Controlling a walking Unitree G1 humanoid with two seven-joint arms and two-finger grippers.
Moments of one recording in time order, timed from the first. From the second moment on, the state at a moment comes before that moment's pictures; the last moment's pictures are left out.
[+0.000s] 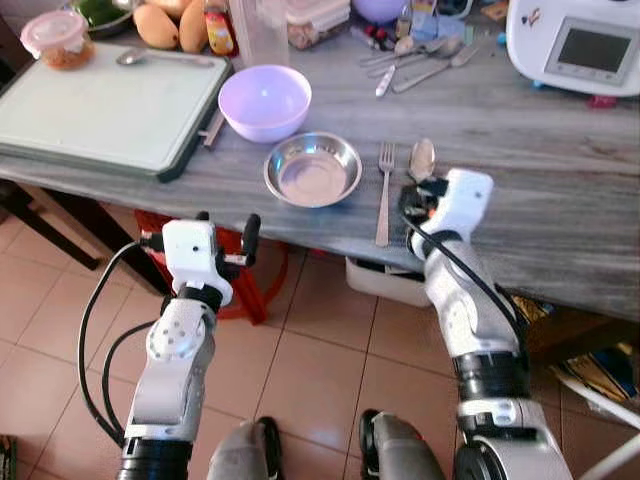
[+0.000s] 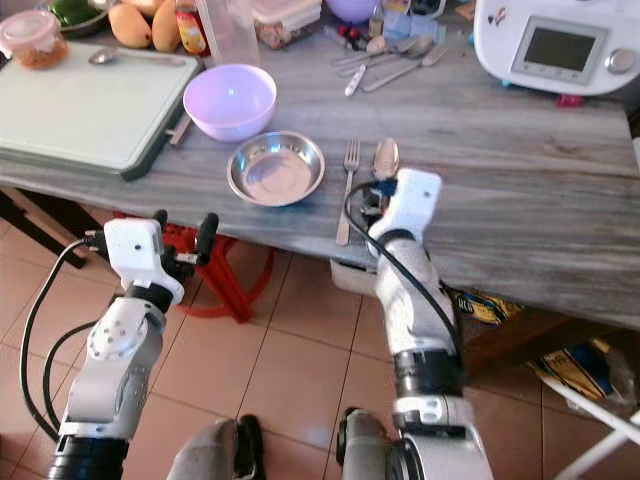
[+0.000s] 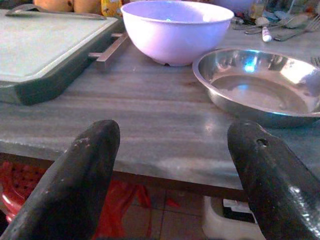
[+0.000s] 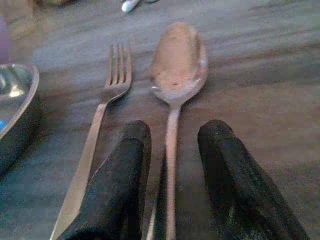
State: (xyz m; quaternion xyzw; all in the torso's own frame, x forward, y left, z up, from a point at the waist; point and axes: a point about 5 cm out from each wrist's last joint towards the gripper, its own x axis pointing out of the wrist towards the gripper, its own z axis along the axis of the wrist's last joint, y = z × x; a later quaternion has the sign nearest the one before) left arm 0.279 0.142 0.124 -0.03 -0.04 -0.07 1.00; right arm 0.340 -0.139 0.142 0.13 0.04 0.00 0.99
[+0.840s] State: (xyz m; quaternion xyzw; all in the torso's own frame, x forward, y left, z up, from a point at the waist) left arm 0.290 0.137 0.125 -0.02 -0.04 -0.05 1.00; right arm 0.312 -0.152 0.147 0.05 -0.06 0.01 1.00
